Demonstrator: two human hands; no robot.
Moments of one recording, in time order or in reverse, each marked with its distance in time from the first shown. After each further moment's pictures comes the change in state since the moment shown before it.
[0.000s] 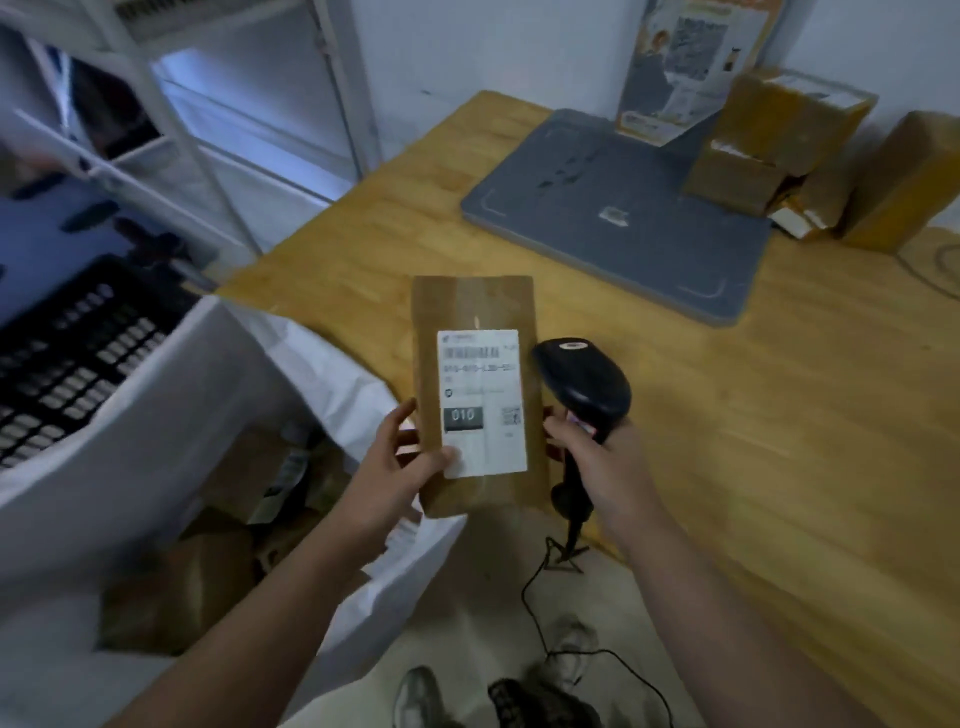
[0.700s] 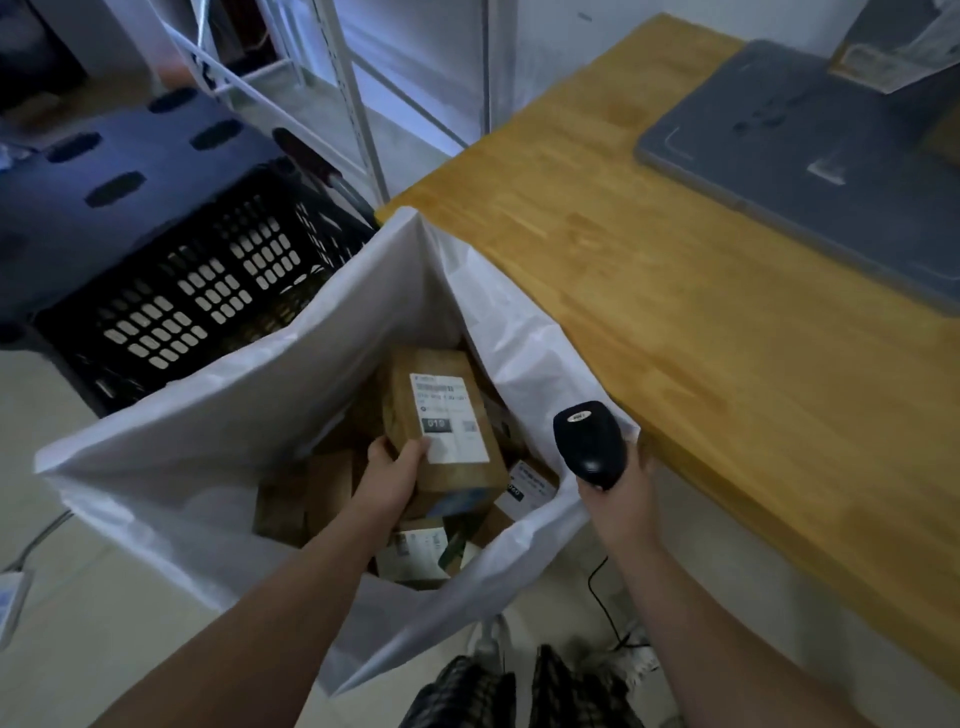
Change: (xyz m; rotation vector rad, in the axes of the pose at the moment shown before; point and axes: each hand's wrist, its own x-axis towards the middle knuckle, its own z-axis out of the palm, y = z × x) left_hand -0.007 -0.113 -0.175 -0.039 0.385 -0.400; right_hand -0.025 0.146 0.140 -0.745 0.020 0.083
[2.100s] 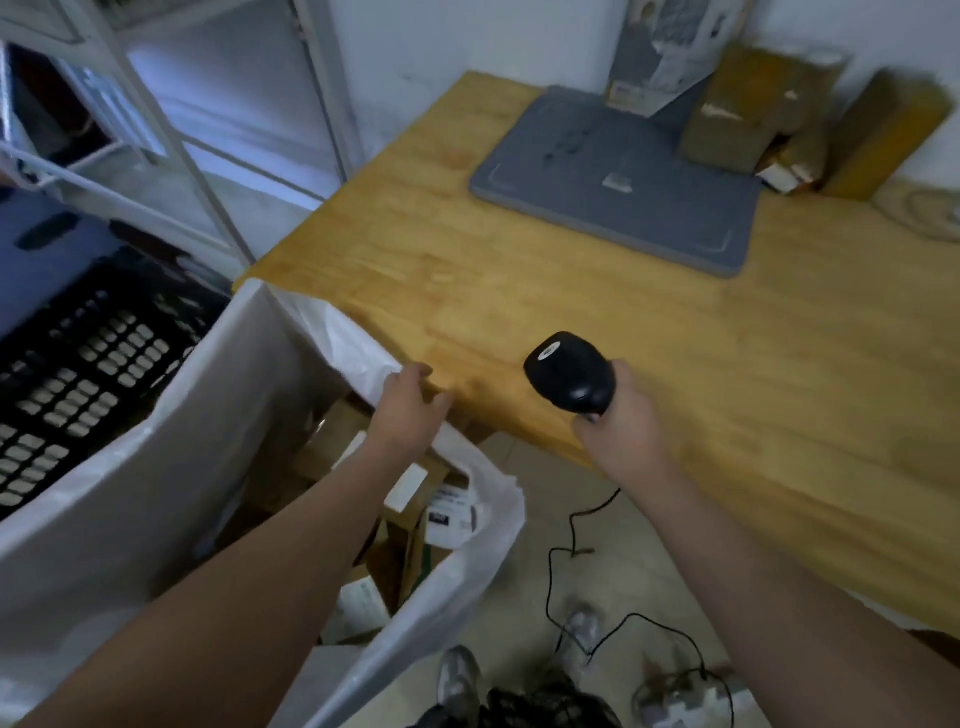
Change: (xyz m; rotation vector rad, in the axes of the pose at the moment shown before) left_hand -0.026 0.107 0.127 0.633 -0.094 0.676; right_hand -0.001 -0.024 -0.156 -0.031 0.215 -0.140
